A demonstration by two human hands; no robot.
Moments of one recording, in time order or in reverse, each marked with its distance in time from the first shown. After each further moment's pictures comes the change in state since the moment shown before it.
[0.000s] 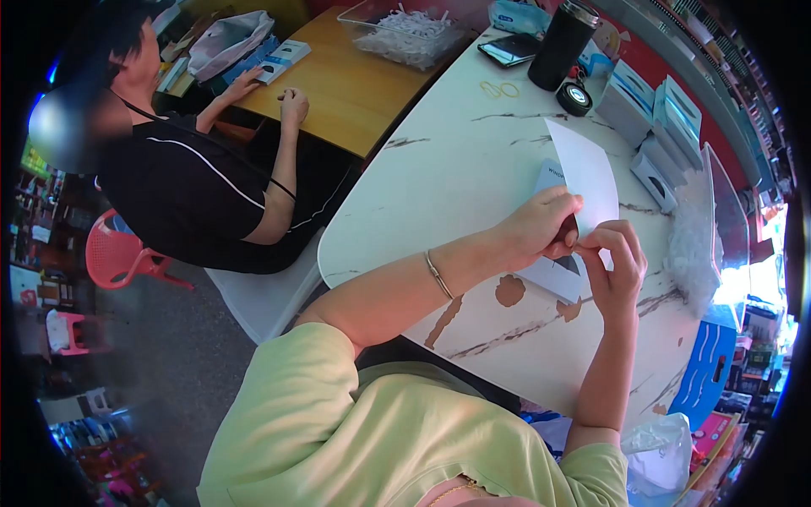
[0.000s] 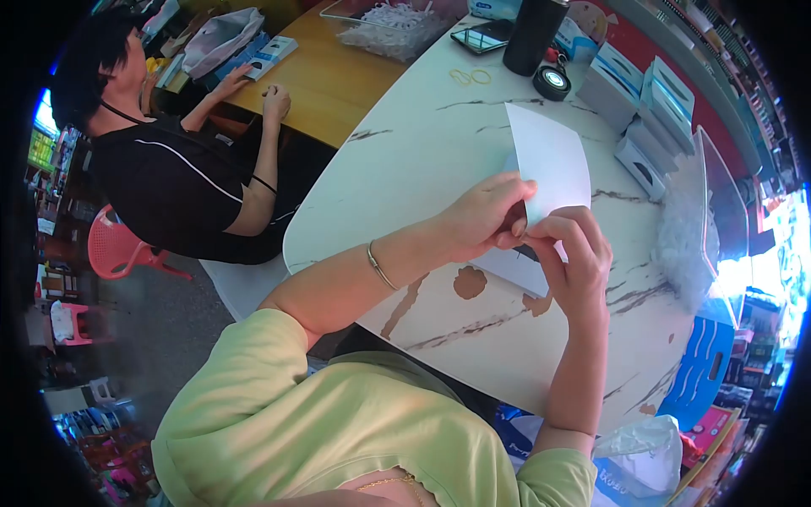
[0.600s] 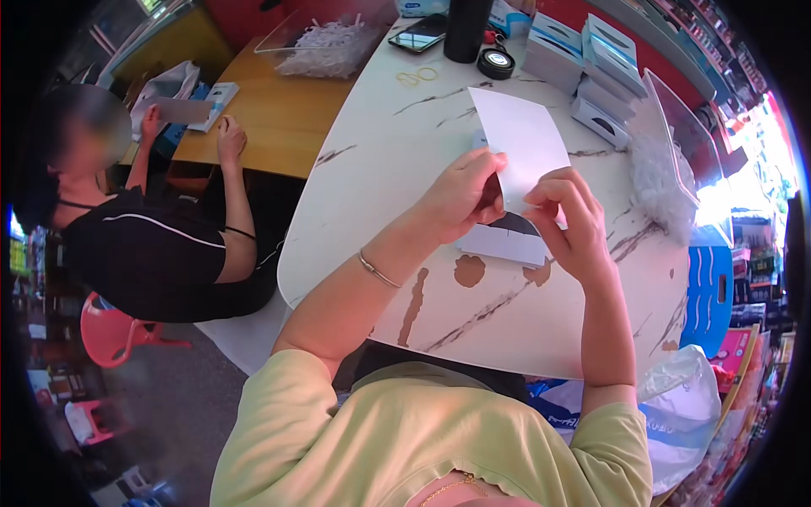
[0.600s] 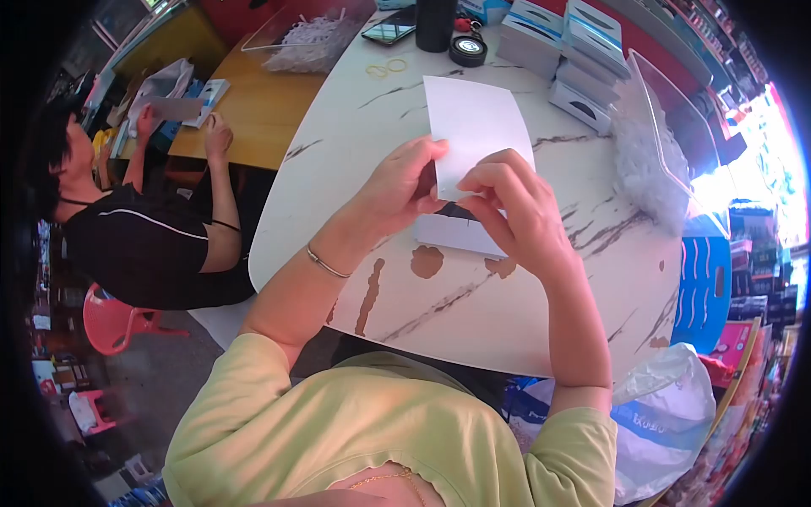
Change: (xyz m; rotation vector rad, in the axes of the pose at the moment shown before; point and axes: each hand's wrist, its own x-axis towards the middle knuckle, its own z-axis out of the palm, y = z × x) left_hand -0.001 0.012 -0.001 0.127 0.034 -0.008; right_hand 0.001 -0.007 -0.016 0.051 -0.083 0.066
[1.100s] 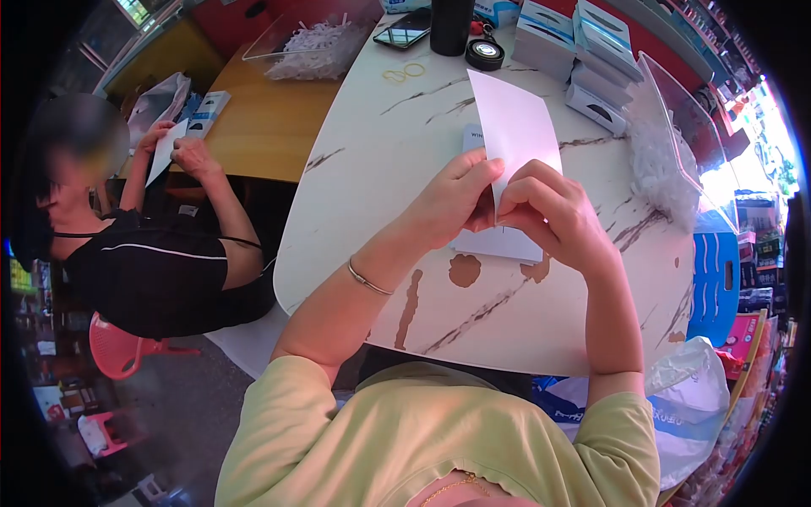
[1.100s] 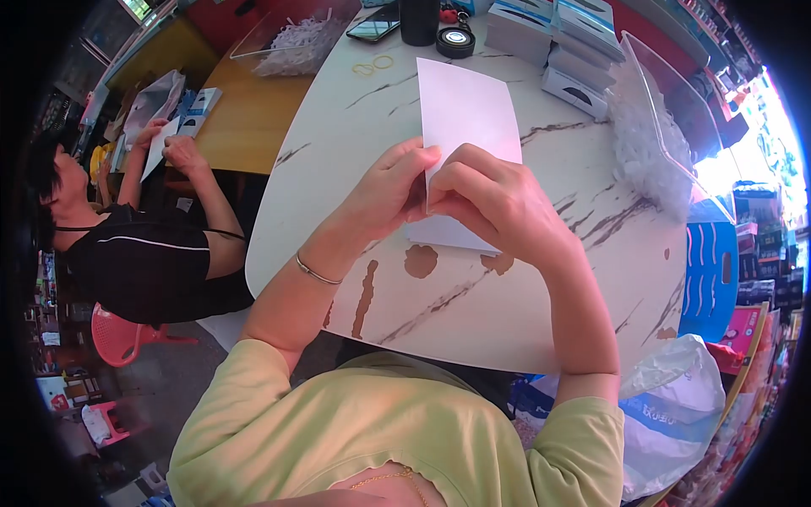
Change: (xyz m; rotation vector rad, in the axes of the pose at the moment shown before) left_hand 0.000 -0.003 0.001 0.204 -0.094 0.042; right_hand 0.008 0.008 0.003 0.076 -0.114 -0.050
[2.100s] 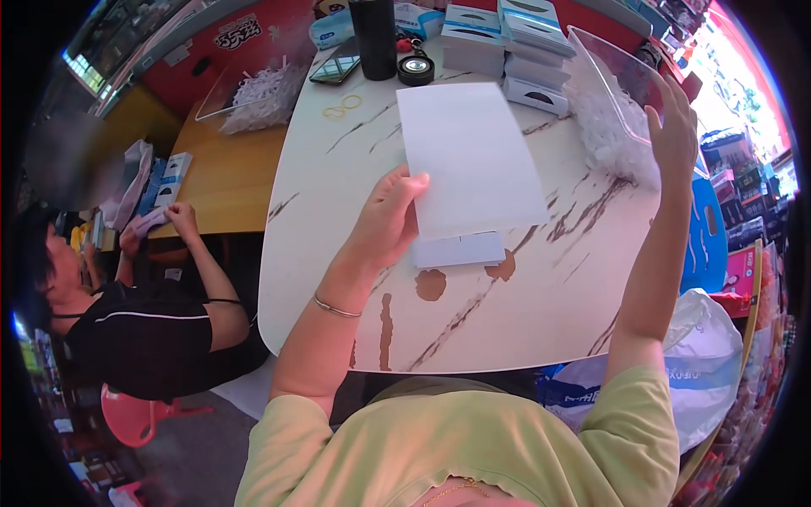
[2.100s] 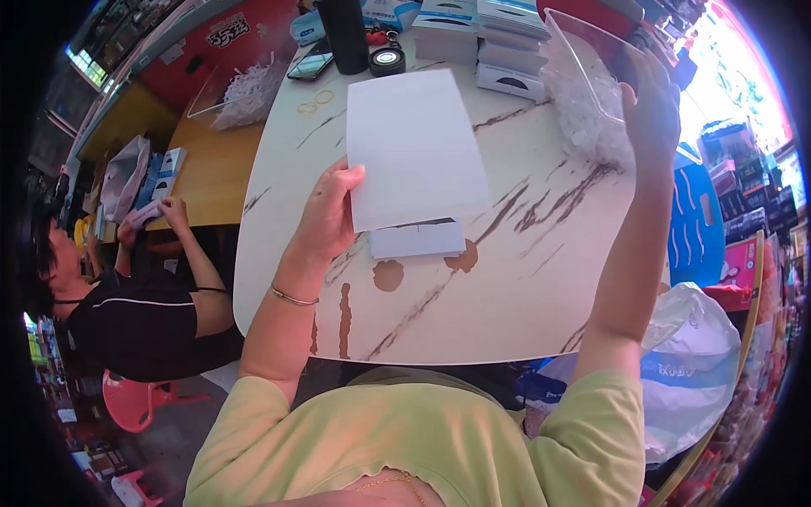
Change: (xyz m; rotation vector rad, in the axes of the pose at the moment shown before) left_hand -0.001 0.003 -0.002 -0.157 -0.022 0.067; right_hand -0.077 0.085 -0.186 -1.327 0.413 0.488
